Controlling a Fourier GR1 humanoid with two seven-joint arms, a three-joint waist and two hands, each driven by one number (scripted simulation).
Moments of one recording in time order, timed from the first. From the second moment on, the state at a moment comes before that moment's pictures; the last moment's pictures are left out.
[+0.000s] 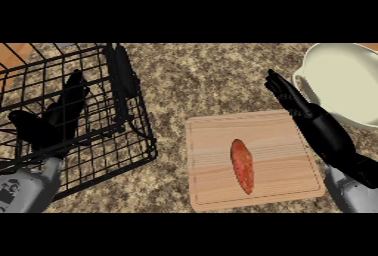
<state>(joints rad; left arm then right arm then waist) -0.26 0.52 -0.30 -1.55 0.36 0.43 0.12 -0.27 -0.42 0.24 -1.68 -0.18 0.12 -0.14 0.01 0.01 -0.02</state>
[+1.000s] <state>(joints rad) -0.22 0.41 -0.29 -1.59 0.43 0.37 -0.03 -0.52 -0.68 0.22 -1.21 -0.03 0.51 -0.74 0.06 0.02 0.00</state>
